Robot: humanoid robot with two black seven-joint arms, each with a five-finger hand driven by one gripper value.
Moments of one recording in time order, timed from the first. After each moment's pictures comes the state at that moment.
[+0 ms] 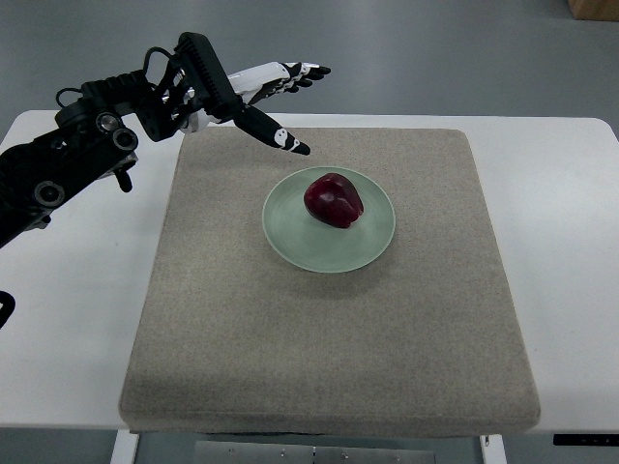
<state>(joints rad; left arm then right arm) -1.00 0.40 -0.68 -0.96 1.15 -0.30 -0.14 -0.02 0.00 -0.02 0.12 0.01 0.08 -0.05</state>
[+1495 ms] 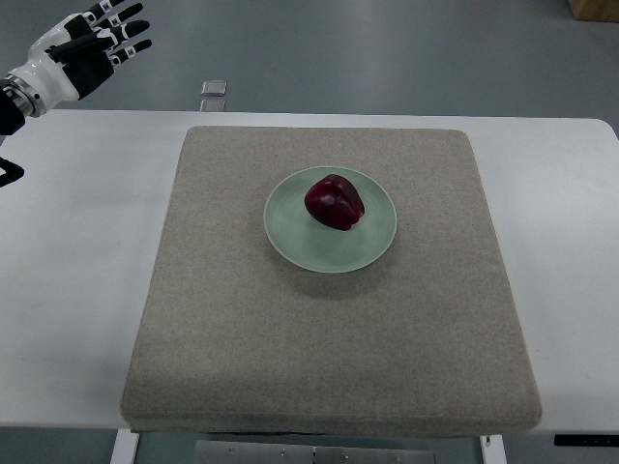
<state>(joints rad) -0.86 0.60 -0.81 -0.82 0.13 -0.37 -0.04 -0.03 0.00 -0.02 0.13 0.02 0.08 -0.04</state>
